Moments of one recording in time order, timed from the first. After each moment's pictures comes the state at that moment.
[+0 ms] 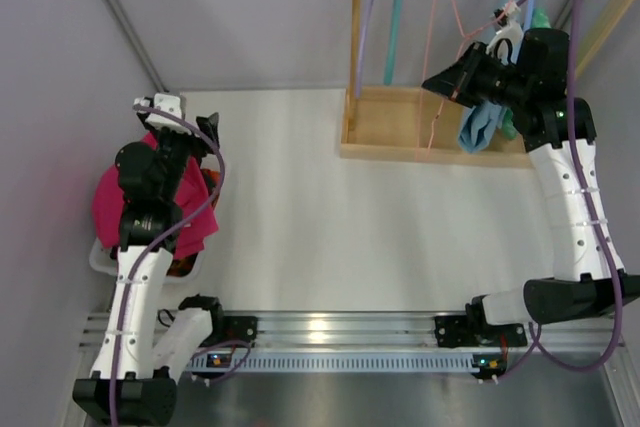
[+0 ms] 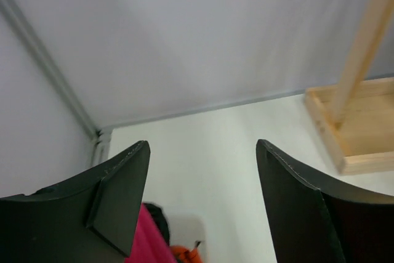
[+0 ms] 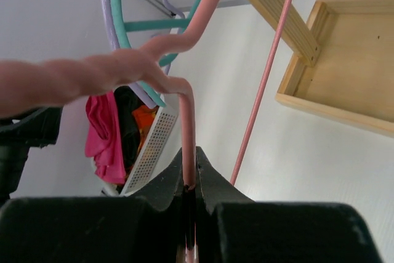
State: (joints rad) left arm 0.01 0.85 0.95 0.00 0.10 0.09; right arm 0.14 1.36 1.74 -0.69 -0.55 0.55
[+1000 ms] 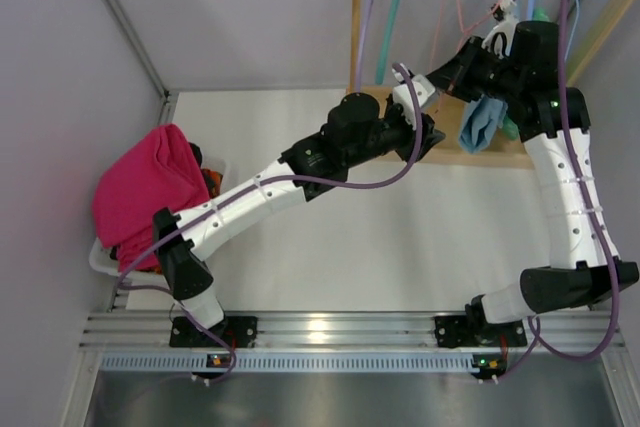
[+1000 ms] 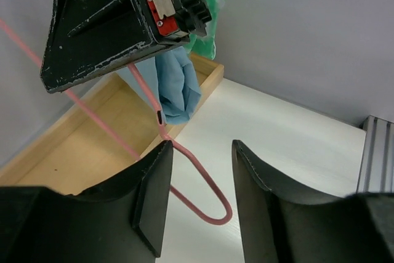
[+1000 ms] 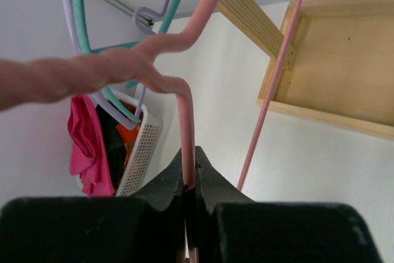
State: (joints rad) left arm -0.99 1.70 1.77 -0.10 0.11 0.00; right arm 0.16 1.45 1.86 -0.75 -0.45 0.56
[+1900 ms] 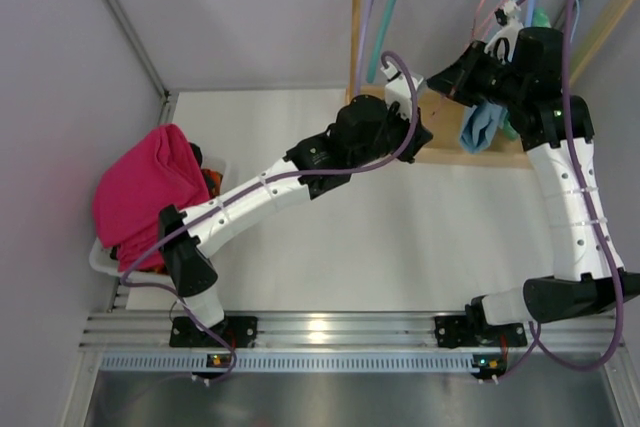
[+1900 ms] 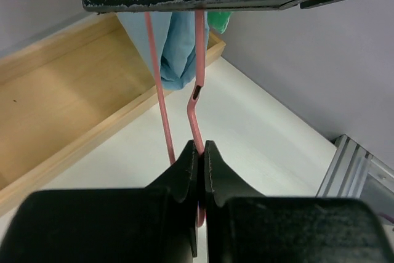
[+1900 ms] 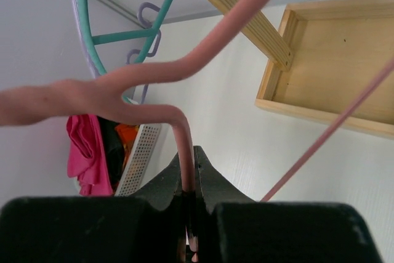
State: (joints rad) left arm -1.01 1.74 1.79 -0.20 -0.03 -0.27; right arm 0.17 1.39 1.81 -0.75 -0.40 0.55
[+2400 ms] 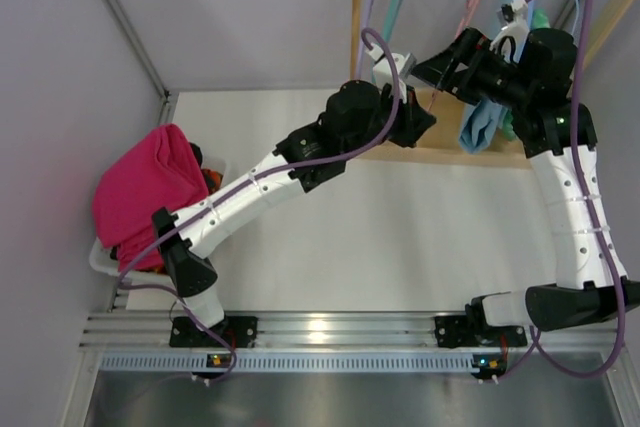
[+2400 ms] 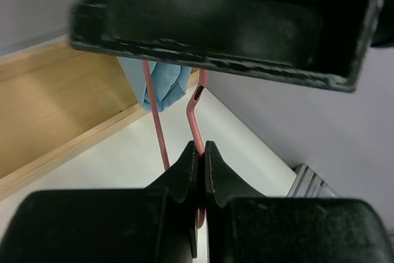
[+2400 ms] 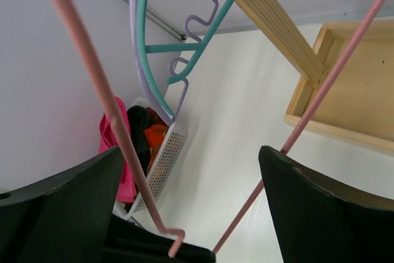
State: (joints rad) left arm -1.00 1.74 1.88 -0.24 -0.05 -0.40; right arm 0.15 1.35 1.75 -0.61 -0.49 0.61
